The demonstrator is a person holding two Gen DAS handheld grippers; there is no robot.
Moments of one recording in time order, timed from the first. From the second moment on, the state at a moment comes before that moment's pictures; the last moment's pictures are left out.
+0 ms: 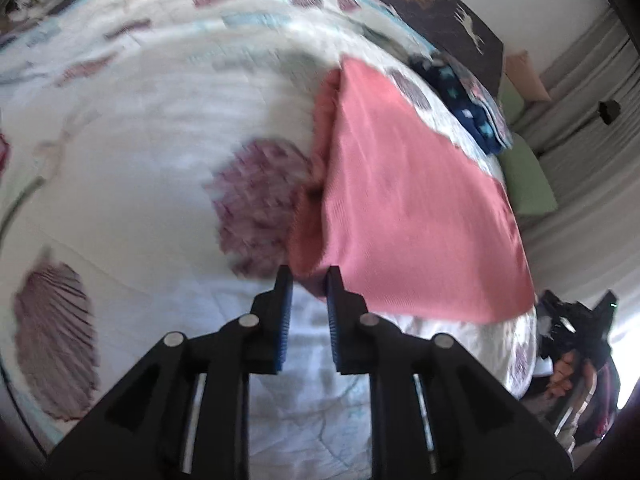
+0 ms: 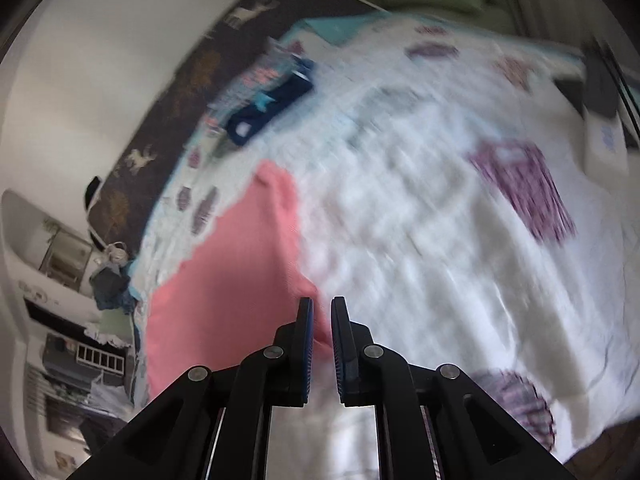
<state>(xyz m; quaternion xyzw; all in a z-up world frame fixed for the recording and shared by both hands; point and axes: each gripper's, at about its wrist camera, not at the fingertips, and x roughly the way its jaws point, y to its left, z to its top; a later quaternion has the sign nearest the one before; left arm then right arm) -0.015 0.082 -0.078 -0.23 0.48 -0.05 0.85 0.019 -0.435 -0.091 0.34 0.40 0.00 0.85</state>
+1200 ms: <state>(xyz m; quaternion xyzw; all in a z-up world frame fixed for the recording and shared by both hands) 0.015 0.047 -0.071 -0.12 0.46 -0.25 0.85 0.033 -0.380 -0.082 0.10 0.44 0.27 0.85</state>
